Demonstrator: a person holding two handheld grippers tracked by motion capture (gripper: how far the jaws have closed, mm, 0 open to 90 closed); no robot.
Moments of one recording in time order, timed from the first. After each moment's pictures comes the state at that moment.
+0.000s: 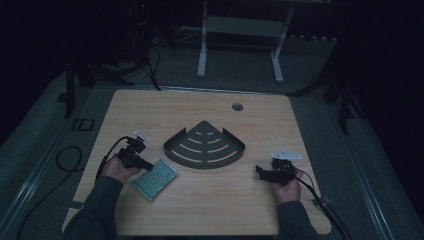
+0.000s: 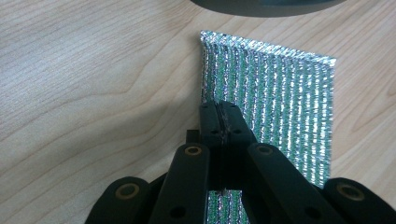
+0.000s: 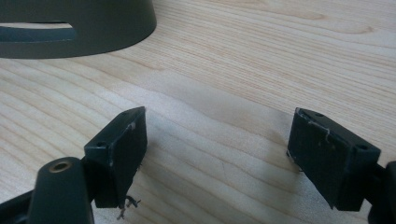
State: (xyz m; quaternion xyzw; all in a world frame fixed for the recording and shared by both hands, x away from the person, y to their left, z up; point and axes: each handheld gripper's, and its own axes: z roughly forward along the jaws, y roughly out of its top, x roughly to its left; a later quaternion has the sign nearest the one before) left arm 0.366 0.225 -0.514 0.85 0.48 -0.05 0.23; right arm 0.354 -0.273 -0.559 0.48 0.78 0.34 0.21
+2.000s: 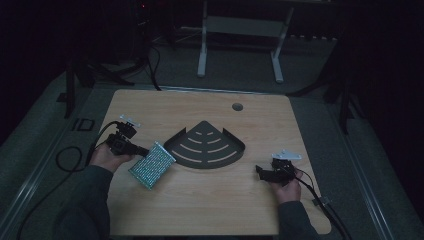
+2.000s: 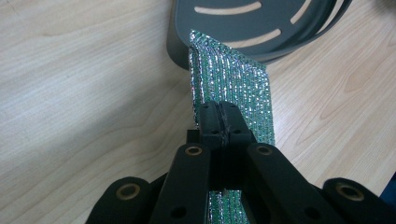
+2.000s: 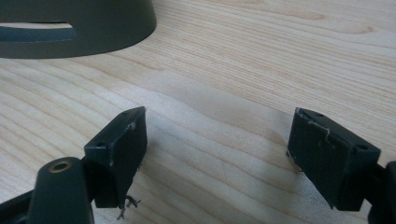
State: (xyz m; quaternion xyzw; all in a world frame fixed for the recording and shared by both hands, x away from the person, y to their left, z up) left arm 0.369 0.240 -0.452 0.84 0.46 -0.02 0.28; right arm 0.354 -0.273 -0.559 0.48 0.78 0.34 0.21
